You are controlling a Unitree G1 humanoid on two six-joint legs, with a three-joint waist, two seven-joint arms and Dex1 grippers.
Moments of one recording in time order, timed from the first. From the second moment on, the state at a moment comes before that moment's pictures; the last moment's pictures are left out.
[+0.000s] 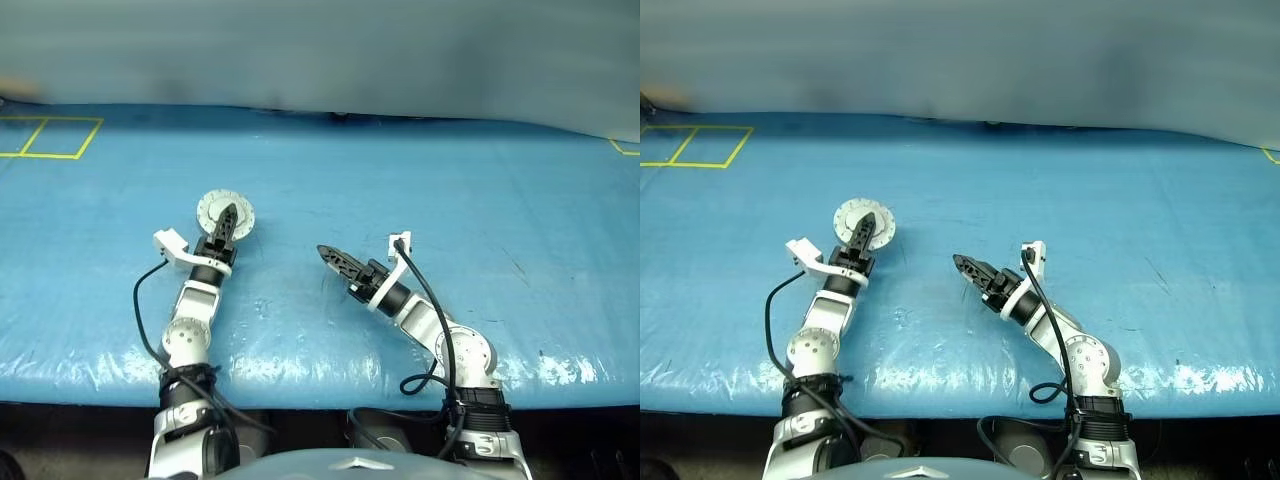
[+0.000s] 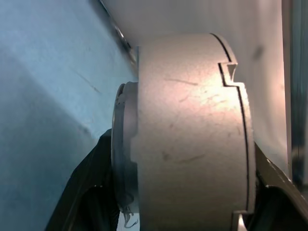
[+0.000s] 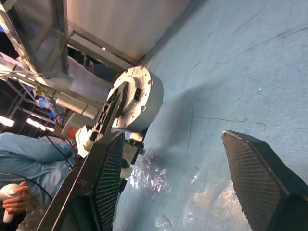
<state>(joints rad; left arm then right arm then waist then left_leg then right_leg) -0.35 -0.05 0.43 0.24 -0.91 0.33 -0.35 -0.15 -0.05 -0.10 -0.11 0.93 0.78 0.41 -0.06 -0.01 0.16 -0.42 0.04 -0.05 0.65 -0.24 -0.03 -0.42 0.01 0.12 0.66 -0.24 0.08</state>
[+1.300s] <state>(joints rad) -0.15 0.15 0.28 0.09 -0.47 0.01 -0.37 -0.15 -0.09 -0.06 -0.08 0.57 0.41 0.40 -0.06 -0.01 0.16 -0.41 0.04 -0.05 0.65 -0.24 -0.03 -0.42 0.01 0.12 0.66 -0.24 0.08</state>
